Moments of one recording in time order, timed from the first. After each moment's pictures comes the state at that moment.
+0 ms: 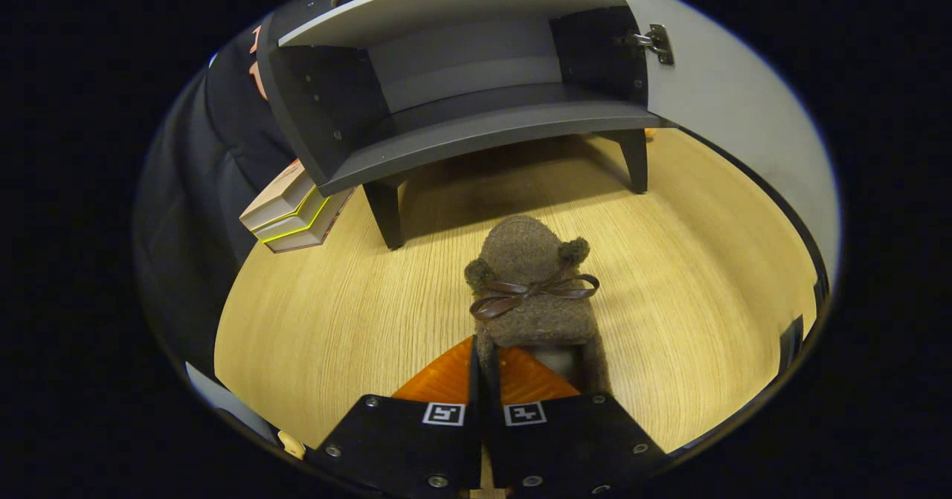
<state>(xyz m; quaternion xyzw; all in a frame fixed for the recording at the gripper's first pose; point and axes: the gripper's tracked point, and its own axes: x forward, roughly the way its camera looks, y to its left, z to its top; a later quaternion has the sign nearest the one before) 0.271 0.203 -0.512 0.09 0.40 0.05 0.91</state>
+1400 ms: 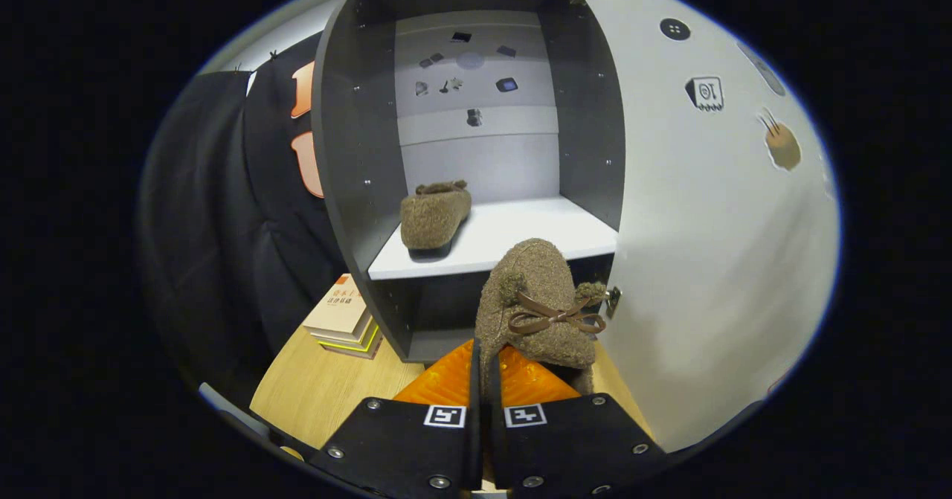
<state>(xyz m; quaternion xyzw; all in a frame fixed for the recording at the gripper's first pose) 0.323 0.165 -0.211 0.04 0.21 0.06 0.97</state>
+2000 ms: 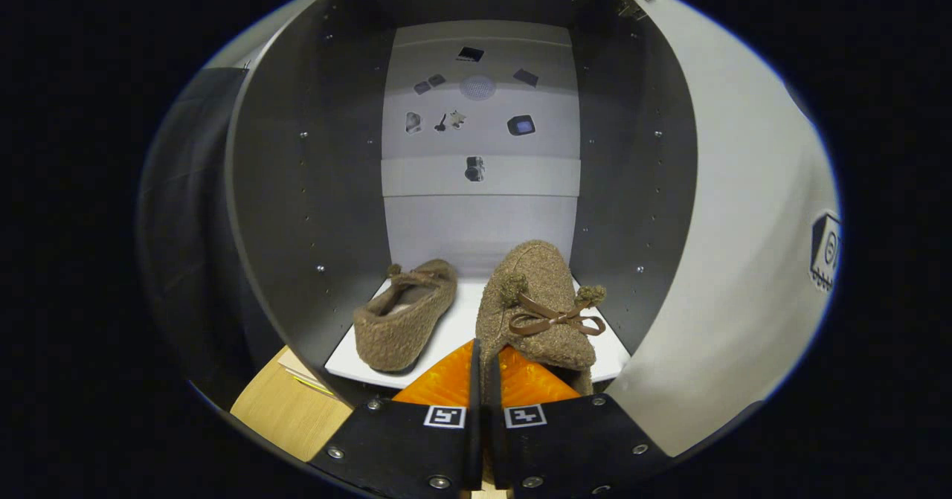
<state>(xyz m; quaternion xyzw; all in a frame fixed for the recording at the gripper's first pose) 0.462 0.144 -0.144 0.00 0.17 0.08 0.98</state>
